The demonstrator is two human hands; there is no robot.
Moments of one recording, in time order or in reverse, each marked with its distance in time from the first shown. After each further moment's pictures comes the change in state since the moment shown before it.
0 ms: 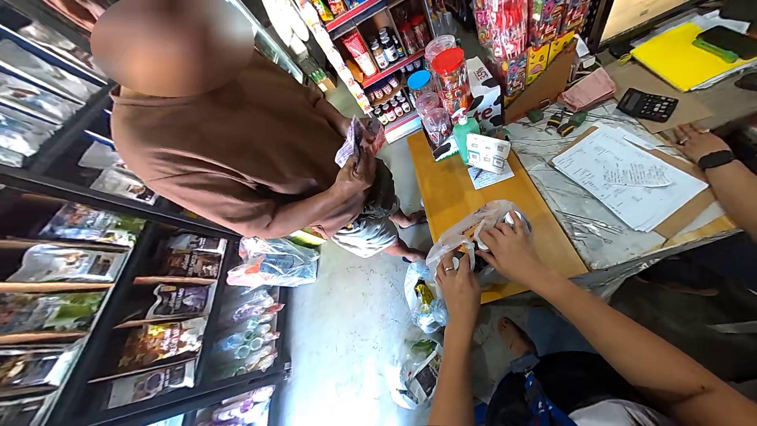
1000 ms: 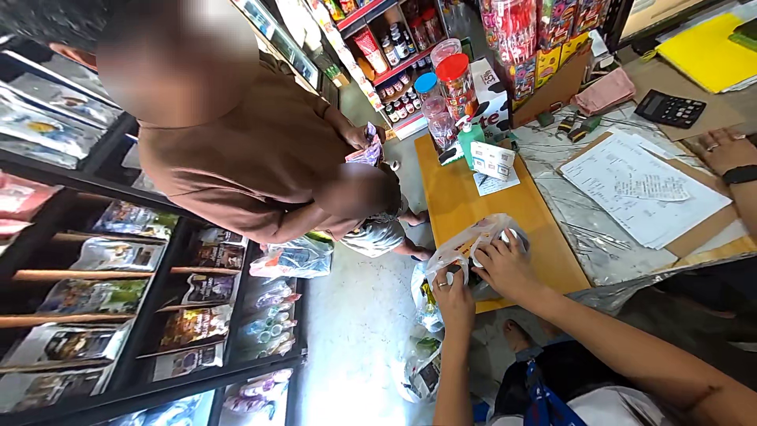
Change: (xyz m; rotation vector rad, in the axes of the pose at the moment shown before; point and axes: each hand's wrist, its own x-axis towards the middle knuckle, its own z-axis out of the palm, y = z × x) left_hand -0.003 0.005 0.002 0.005 0.026 -0.064; right_hand -0.001 0.006 0.002 0.004 0.062 -0.076
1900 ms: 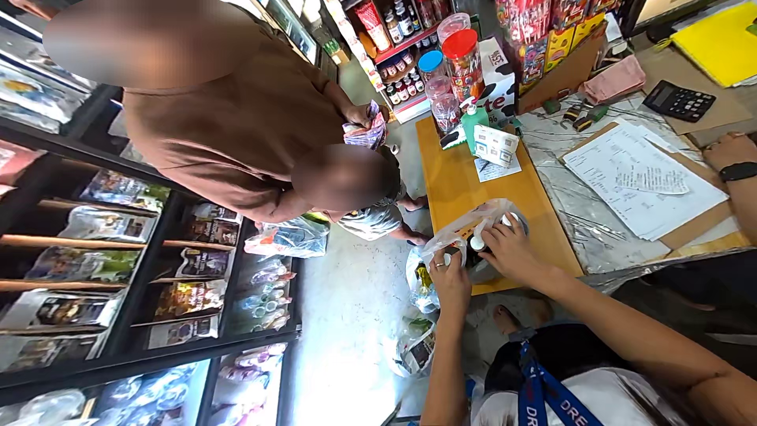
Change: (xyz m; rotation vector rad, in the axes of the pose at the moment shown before) left_hand 0.001 0.001 -0.002 -0.023 -0.035 -0.029; right_hand -0.003 0.013 -0.020 0.061 -0.185 -0.030
